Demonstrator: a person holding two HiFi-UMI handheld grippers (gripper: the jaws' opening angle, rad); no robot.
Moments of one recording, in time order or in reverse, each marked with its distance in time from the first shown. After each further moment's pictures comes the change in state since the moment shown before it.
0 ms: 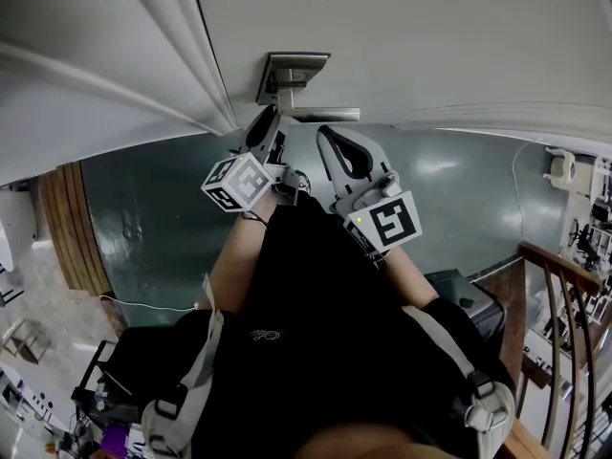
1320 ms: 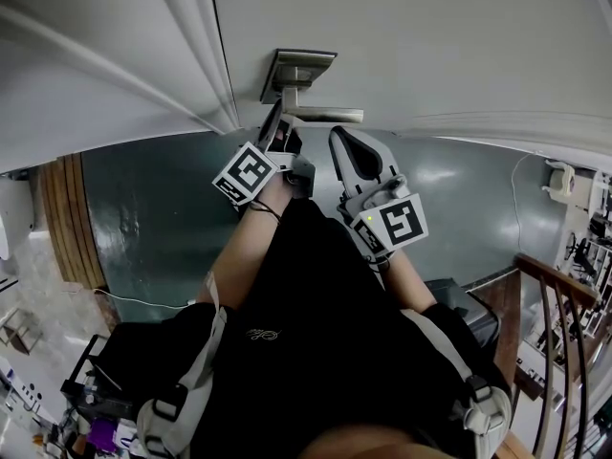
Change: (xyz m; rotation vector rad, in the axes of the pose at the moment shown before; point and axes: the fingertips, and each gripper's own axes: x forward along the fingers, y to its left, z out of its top) left arm 0.015 0.001 -0.001 -0.317 -0.134 -0.007; right arm -0.012 -0.019 -0.012 0.047 0.022 -0.036
